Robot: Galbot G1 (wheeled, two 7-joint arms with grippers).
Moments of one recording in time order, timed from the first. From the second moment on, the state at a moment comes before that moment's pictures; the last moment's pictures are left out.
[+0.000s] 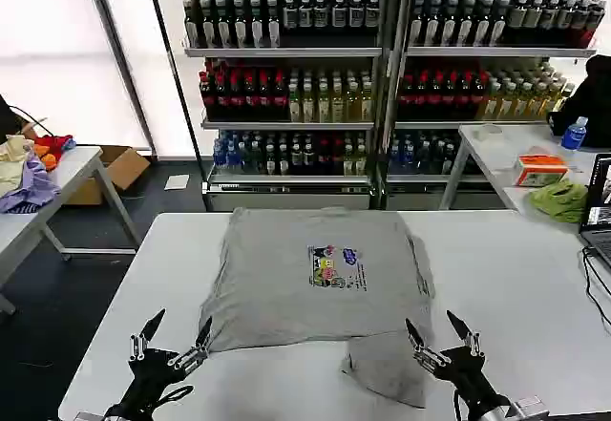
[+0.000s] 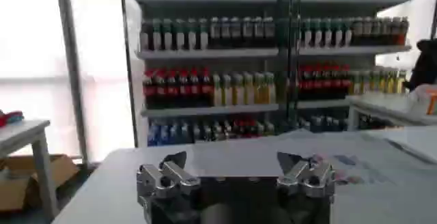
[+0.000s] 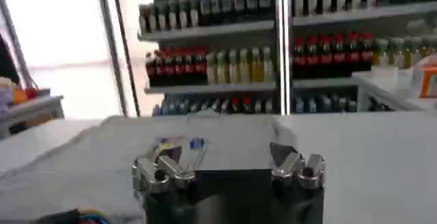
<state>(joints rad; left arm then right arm) 1.79 -1.39 -0.71 -2.31 -0.22 0.24 0.19 -1.80 1.18 0.63 2.28 0.39 -0.33 0.00</state>
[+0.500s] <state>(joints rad) 1.71 -1.32 -0.64 -2.21 -0.26 0.44 0.09 -1.84 1.21 0.53 2.30 0.33 -0.46 0.12</state>
